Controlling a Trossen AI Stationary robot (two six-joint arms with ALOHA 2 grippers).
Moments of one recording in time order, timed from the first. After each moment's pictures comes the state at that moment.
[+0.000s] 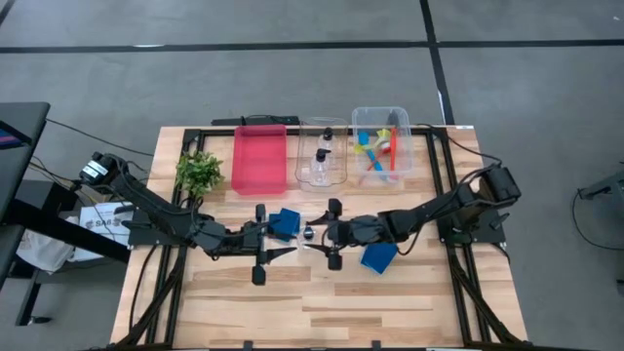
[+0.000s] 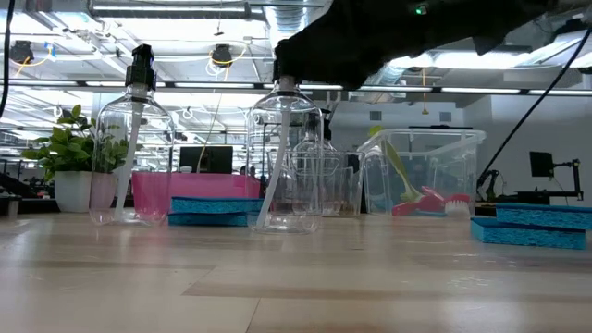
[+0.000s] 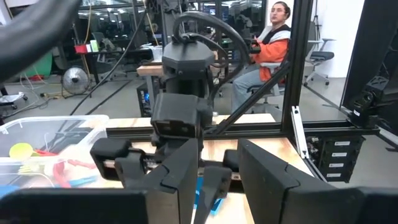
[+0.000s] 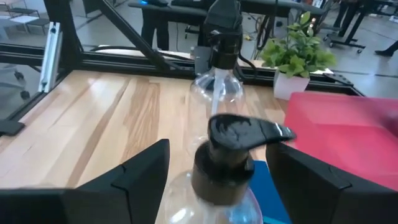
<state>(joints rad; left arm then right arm) -0.54 1.29 0.72 0.56 -0.55 0.07 0.25 1.62 0.81 0.58 0.29 0.00</state>
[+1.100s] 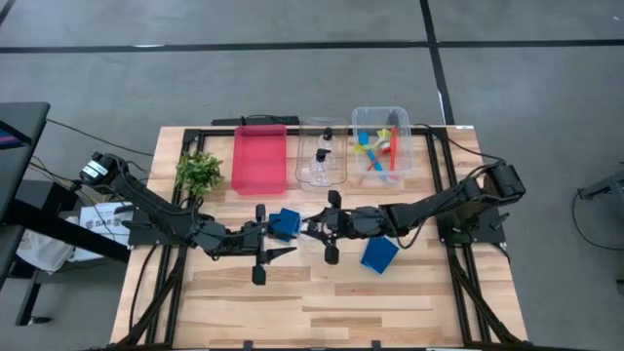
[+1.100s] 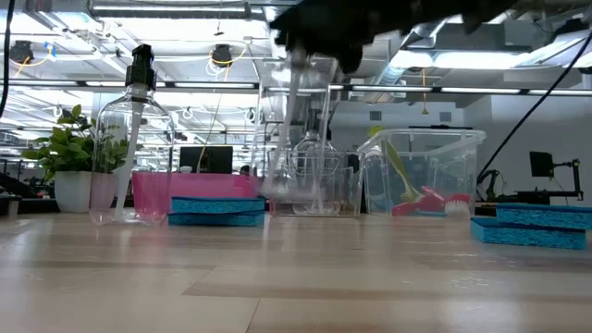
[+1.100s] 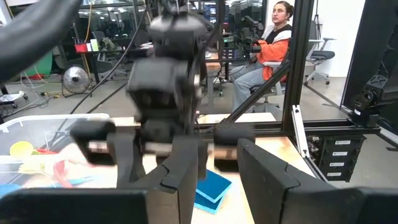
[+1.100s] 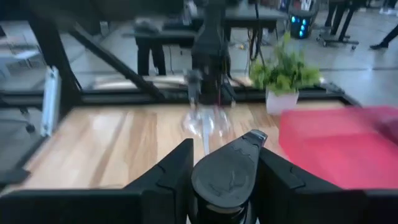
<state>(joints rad) -0.54 1.29 0.72 0.56 -0.55 0.07 0.23 1.58 0.88 0.53 0.29 0.08</state>
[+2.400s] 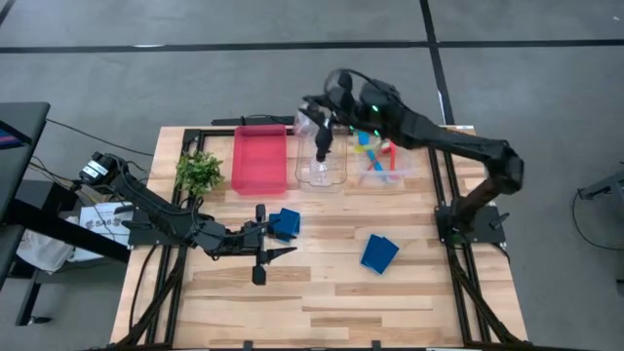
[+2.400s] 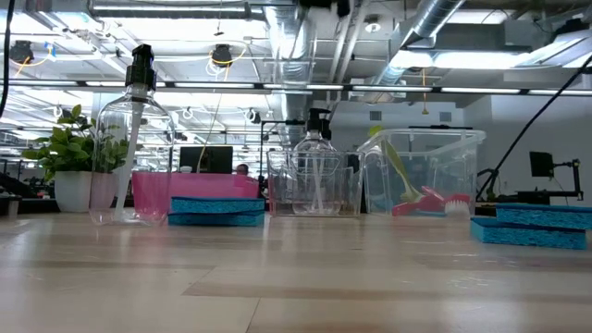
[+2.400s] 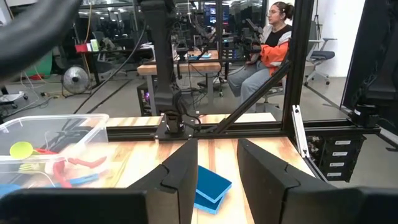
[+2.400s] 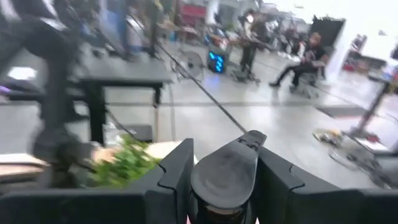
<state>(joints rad) -0.54 1.29 0.72 0.56 -0.55 0.07 -0.33 1.52 1.55 -0.05 0.03 -0.15</state>
